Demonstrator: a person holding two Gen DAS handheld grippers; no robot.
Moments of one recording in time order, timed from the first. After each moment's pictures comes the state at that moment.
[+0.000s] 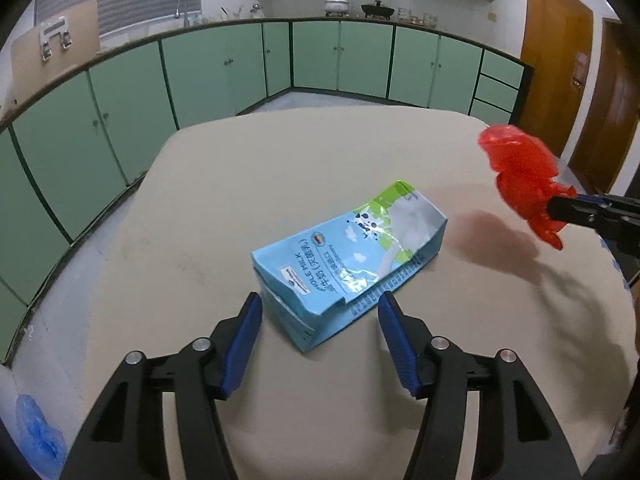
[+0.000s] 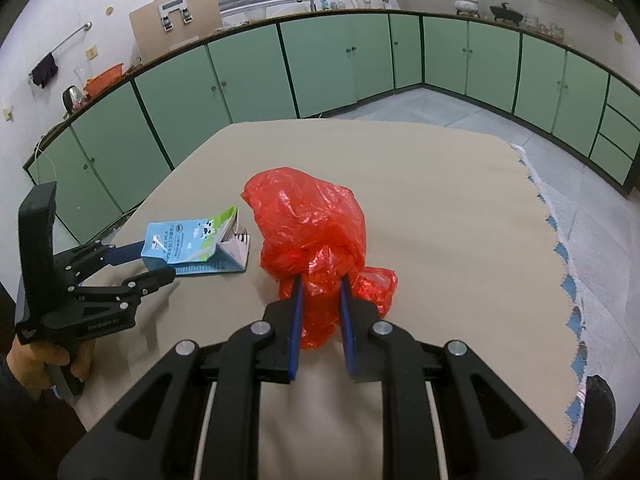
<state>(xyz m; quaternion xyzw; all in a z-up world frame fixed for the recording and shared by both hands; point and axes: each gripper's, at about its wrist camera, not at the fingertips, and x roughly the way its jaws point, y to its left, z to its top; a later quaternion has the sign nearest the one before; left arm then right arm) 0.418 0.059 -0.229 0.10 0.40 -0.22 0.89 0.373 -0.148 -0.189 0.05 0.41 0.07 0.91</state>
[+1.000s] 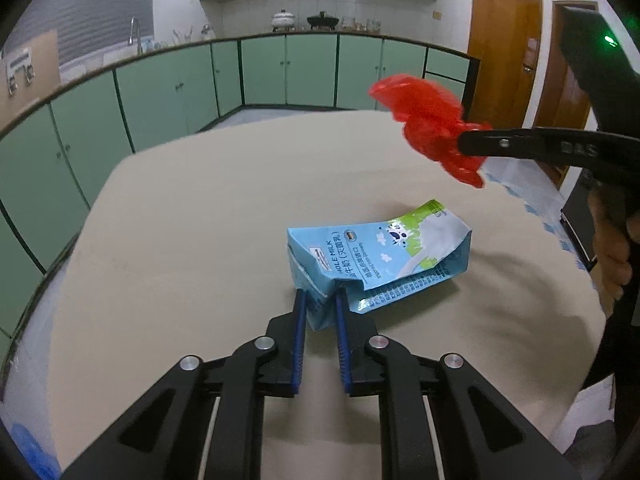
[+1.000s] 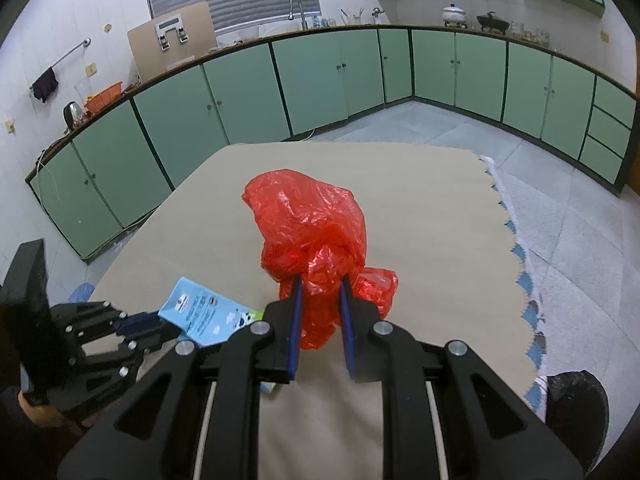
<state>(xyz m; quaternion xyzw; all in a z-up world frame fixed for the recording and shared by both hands) 0.344 0.016 -0.204 0.12 0.36 -0.30 0.88 0.338 -0.172 -0.159 0.06 0.38 0.06 0.92</state>
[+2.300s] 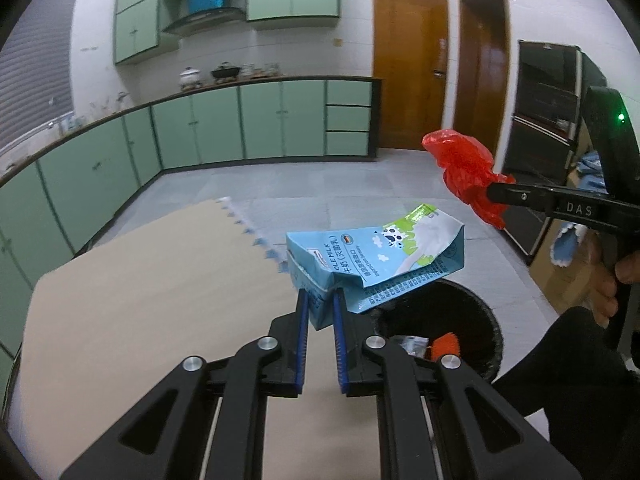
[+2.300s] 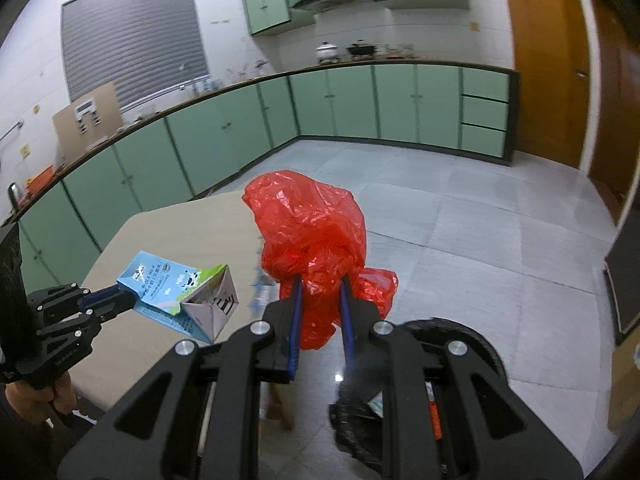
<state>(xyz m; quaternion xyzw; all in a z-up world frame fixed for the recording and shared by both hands) 0.224 -0.176 -0.117 0.14 0.28 -0.43 0.85 0.100 -0.393 -0.098 0.12 0.31 -0.14 0.93</state>
